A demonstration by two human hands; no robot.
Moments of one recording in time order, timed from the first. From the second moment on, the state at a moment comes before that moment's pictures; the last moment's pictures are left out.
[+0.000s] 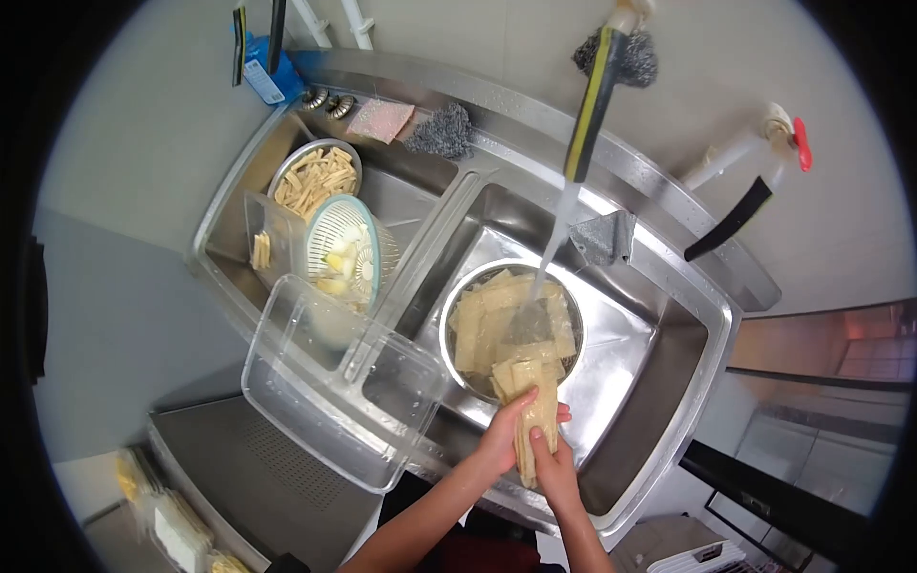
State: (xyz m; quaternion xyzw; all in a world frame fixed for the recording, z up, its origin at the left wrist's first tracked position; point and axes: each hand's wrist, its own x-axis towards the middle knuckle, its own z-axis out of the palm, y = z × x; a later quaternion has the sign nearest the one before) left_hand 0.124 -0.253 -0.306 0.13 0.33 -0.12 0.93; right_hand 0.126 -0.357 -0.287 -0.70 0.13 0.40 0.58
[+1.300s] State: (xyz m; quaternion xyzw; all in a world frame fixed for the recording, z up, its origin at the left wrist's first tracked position) left_hand 0.026 -0.034 -0.330 0.45 0.27 -0.21 0.83; right_hand -0.022 -0.164 -0.295 -0.93 0.13 0.12 0.33
